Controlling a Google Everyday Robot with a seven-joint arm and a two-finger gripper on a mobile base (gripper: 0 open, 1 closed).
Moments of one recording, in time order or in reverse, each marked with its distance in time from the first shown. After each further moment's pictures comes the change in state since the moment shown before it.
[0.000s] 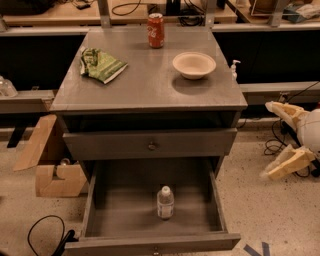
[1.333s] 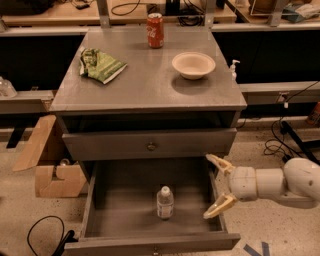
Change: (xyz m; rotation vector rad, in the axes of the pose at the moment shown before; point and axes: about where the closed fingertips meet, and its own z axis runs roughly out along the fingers) arm 0.109 0.074 0.199 -0.167 -0.284 -0.010
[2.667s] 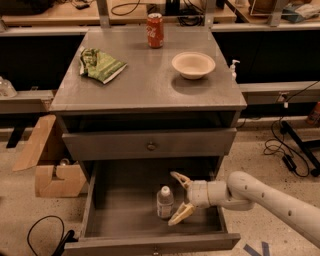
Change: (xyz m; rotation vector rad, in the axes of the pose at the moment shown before) arm 0.100 0.013 0.162 -0.123 -0.065 0.054
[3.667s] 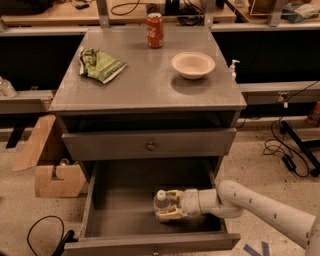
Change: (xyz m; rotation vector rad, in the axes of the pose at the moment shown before) arm 0.035 0.019 0.043 -0.045 -0.030 0.092
